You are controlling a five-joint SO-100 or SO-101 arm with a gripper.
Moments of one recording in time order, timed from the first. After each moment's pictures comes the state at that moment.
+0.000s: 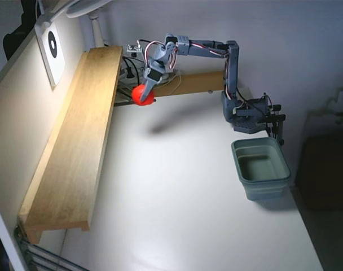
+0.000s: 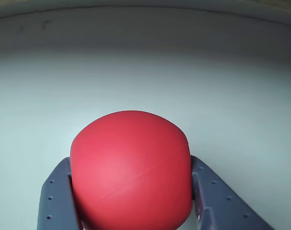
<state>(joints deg) 22.9 93.5 73.1 66.9 -90.1</state>
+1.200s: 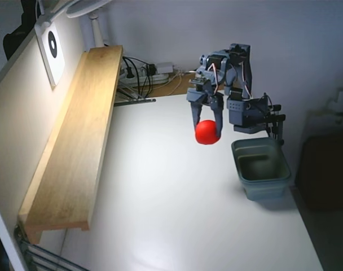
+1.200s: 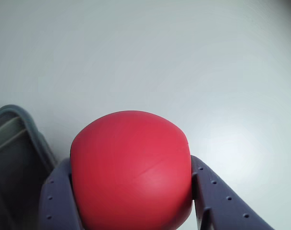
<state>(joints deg) -35.5 93.5 73.1 66.9 -90.1</state>
